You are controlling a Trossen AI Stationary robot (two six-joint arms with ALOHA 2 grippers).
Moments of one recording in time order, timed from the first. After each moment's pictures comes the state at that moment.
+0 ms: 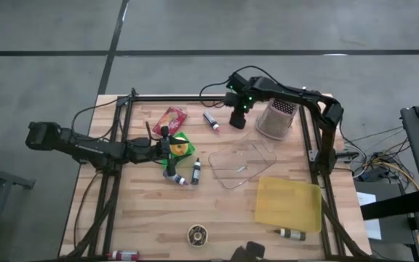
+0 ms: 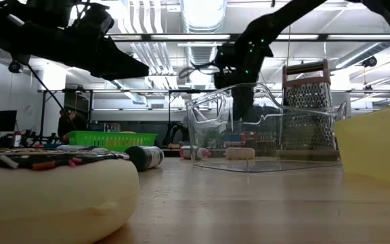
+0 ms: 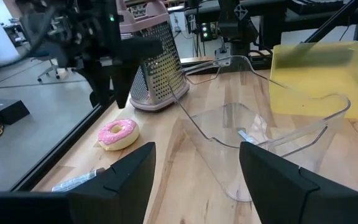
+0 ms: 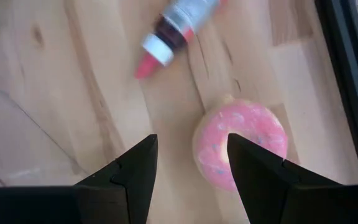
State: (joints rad) left arm -0.03 1.12 0.32 0.59 -0.25 0.12; right arm -0.59 1.93 1.56 -0.89 -0.19 -0.24
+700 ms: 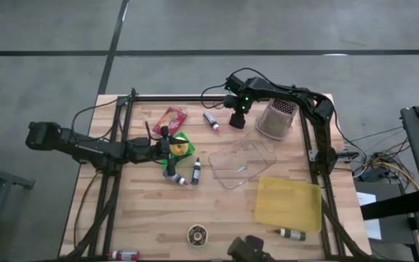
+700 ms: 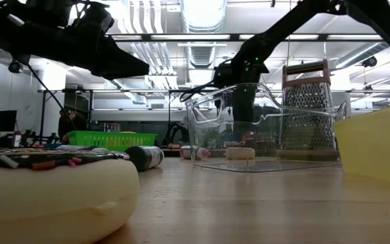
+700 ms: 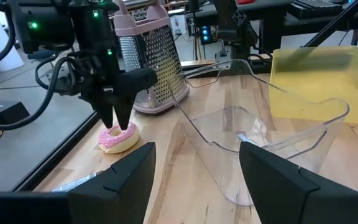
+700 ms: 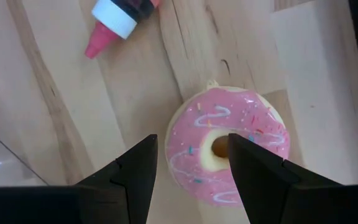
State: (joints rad) left arm -0.03 1.12 0.32 0.60 -0.25 0.12; right arm -0.63 2.05 1.58 -0.88 -0.18 -0.29
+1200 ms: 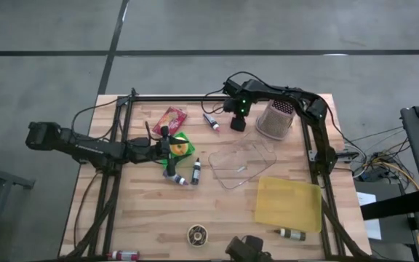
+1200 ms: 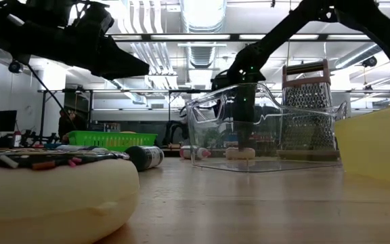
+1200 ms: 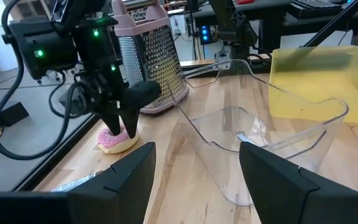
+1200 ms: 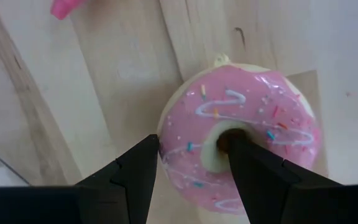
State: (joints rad) left arm -0.03 1.12 0.32 0.60 -0.25 0.12; right arm -0.63 2.13 1.61 -0.94 -0.15 -0.33
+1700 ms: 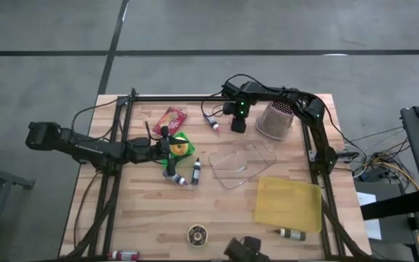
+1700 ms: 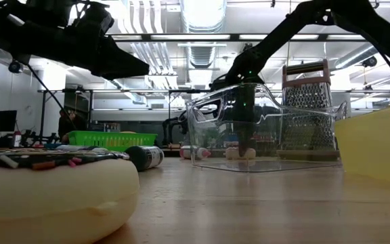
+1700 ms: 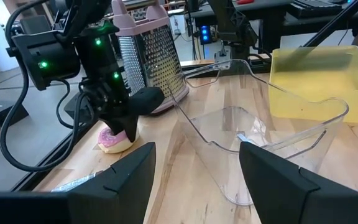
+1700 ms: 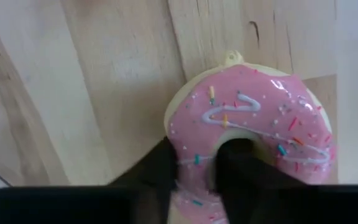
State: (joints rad) left arm -0.03 1.12 0.32 0.60 -0.25 0.12; right arm -0.62 2.16 1.61 -0.93 -0.13 -0.38
